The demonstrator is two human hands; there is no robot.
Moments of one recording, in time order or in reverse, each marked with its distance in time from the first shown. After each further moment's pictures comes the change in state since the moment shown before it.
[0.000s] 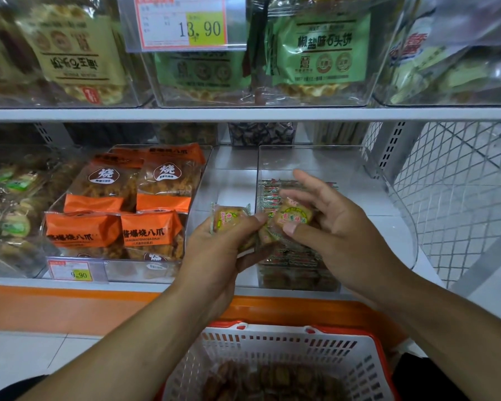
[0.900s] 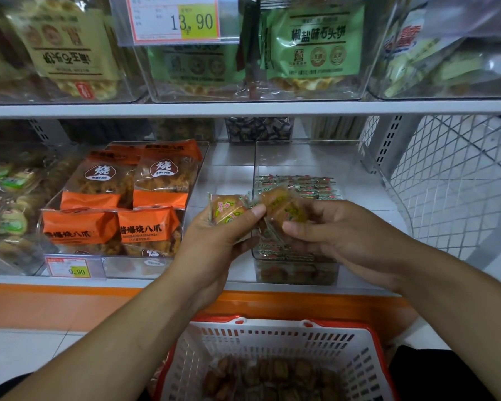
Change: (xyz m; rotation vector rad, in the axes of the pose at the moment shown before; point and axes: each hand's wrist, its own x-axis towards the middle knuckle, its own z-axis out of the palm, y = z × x) left_hand 0.009 0.001 -0.006 0.077 -0.085 0.042; right_hand 0.005 -0.005 -0.019 0.148 -0.191 0.373
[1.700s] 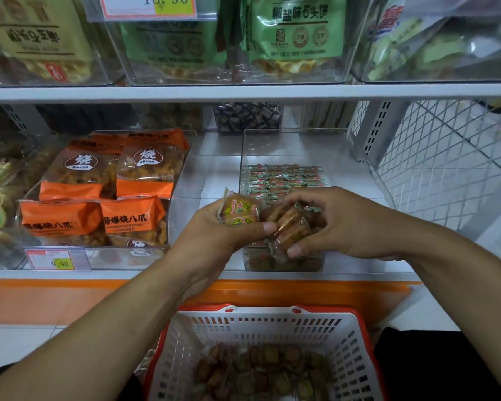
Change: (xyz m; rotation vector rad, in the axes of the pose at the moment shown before) left_hand 0.002 -0.010 0.005 0.160 -0.146 -0.037; right_hand -0.005 -0.006 -0.029 -0.618 -0.089 -0.106
